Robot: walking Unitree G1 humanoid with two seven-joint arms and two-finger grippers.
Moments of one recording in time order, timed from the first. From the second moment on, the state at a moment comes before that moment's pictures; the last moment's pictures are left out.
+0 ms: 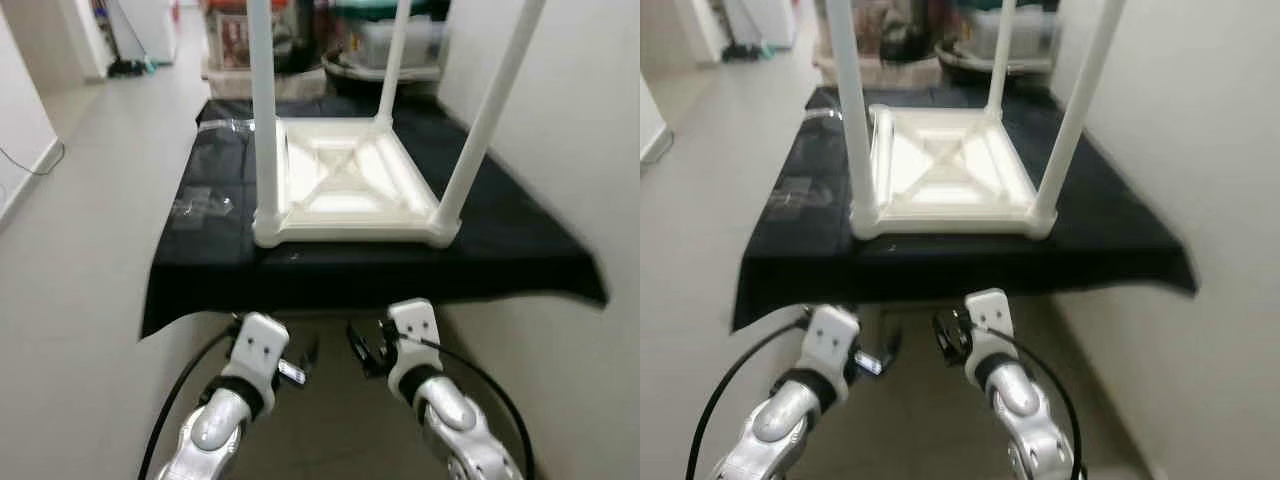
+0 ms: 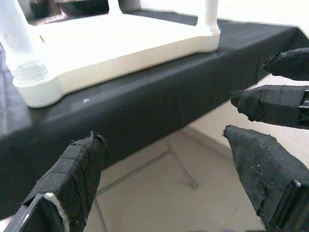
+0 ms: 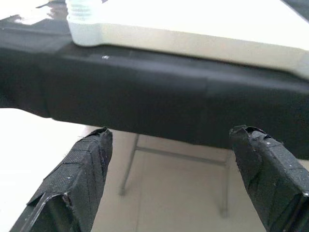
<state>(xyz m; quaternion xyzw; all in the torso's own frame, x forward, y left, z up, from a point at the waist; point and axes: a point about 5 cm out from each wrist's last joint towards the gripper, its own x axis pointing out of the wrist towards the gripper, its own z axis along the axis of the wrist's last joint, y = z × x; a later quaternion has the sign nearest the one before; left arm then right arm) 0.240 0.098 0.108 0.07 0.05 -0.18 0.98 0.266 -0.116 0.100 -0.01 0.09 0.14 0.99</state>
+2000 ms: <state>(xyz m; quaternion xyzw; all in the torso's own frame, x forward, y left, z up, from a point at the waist) 0.261 0.155 0.149 0.10 -0.05 -0.02 0.99 0.279 -0.134 0.120 0.01 0.02 0.07 1.00</state>
